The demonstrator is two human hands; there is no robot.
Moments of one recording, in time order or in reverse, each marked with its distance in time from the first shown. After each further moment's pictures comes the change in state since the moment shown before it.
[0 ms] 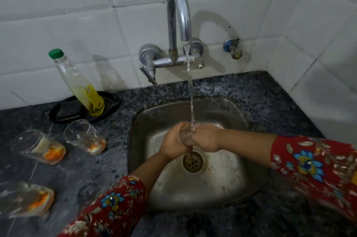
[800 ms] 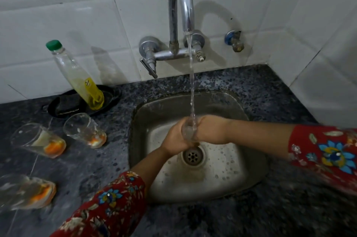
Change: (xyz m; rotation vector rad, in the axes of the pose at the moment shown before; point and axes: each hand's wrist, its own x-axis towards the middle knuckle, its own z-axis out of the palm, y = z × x) left_hand -0.002 -0.009 0.011 -0.312 0.087 0.117; right_hand -0.018 0.001 -0.011 0.102 0.105 -0.057
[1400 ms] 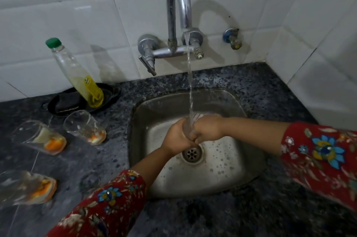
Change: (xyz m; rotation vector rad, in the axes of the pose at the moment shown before) left_hand -0.007 0.010 0.006 -0.108 -0.094 -0.144; right_hand -0.004 -0.011 -0.015 0.060 -0.253 0.032
